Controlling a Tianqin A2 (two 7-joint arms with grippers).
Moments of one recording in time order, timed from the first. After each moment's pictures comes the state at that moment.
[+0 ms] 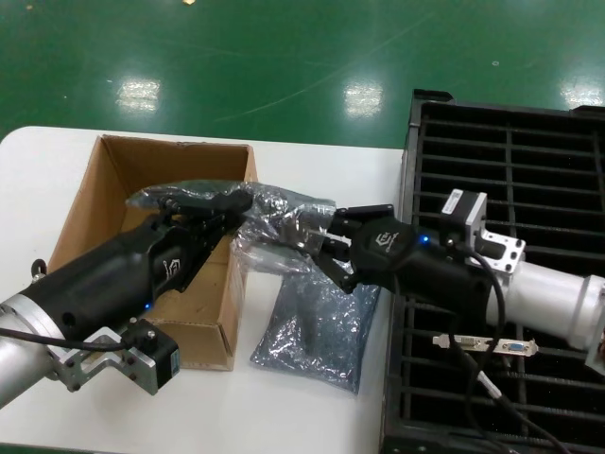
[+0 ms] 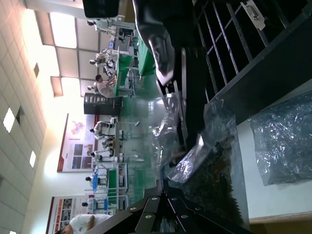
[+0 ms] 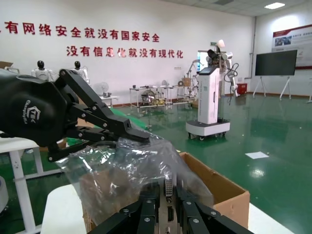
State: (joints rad) left arm -0.22 -0.69 1.67 -1.77 -1.65 0.49 1.00; right arm 0.77 0.27 -1.92 1.00 1.84 -0.92 -0.04
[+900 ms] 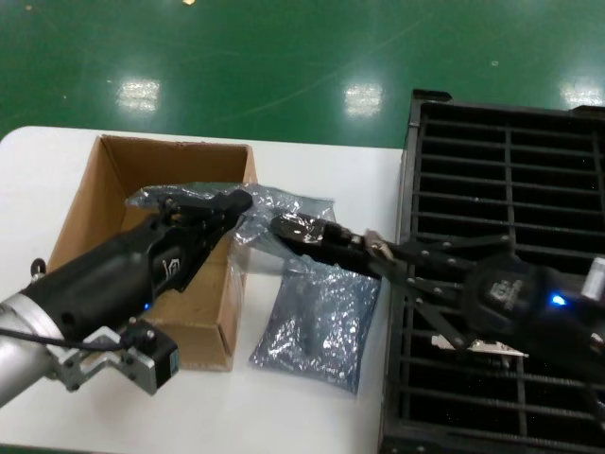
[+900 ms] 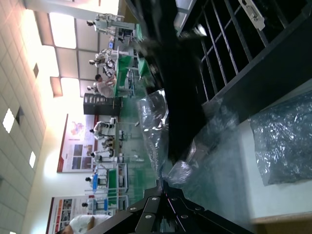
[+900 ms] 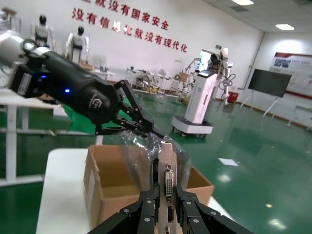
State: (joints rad) left arm -0.22 -0.69 1.67 -1.77 -1.65 0.49 1.00; right arm 0.43 0.63 -1.79 1.60 1.86 -0.85 0.02
